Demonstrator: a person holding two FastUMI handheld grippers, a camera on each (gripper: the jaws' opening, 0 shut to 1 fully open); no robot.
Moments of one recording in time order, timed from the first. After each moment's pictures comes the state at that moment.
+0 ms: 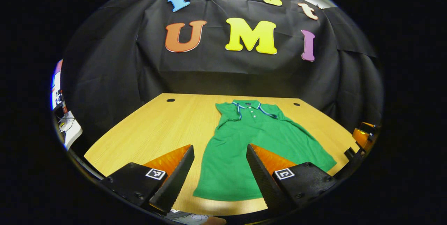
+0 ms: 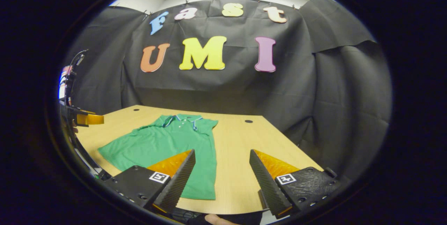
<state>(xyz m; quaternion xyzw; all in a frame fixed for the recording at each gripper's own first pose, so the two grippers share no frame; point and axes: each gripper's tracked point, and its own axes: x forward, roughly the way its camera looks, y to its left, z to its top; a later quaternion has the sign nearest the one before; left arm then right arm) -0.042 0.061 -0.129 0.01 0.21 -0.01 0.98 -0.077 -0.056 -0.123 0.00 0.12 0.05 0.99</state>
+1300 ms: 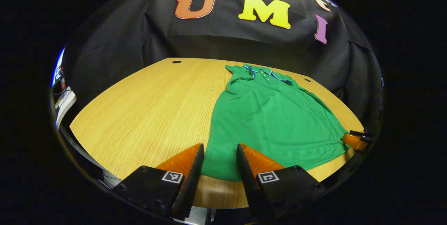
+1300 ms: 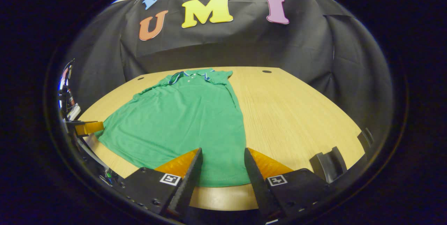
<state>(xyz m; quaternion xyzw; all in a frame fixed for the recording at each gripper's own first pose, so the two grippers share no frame) -0.059 0.067 -0.221 -0.03 0.30 -0.01 0.95 -0.068 -0.011 -0.236 0.03 0.28 0.08 0.96</state>
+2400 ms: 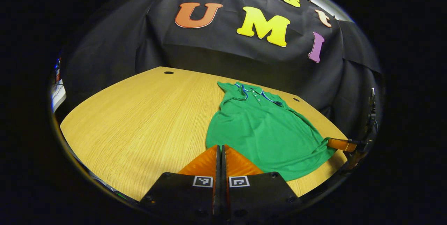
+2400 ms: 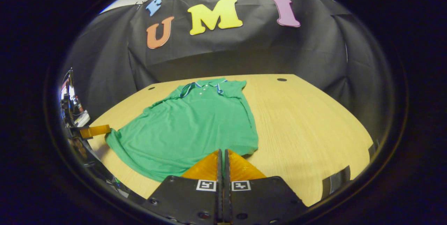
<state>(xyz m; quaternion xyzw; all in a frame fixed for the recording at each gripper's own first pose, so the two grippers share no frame) -0.023 0.064 -0.180 -0.07 0.23 -0.05 0.97 -0.021 0.016 -0.198 0.05 0.24 0.13 0.96</state>
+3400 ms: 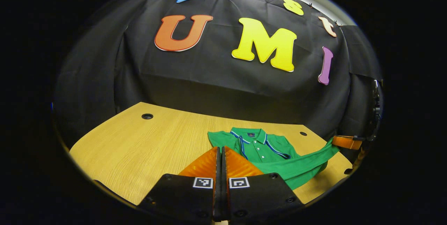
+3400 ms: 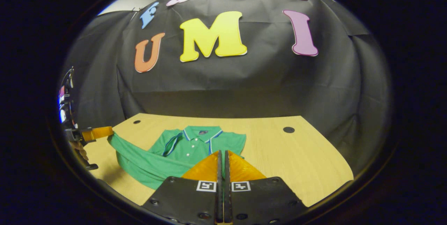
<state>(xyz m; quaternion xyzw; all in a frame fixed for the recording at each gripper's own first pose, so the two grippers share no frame) 0.210 0.057 -0.089 -0.07 0.15 -0.06 0.98 0.198 0.043 -0.078 0.06 0.17 0.11 0.98</state>
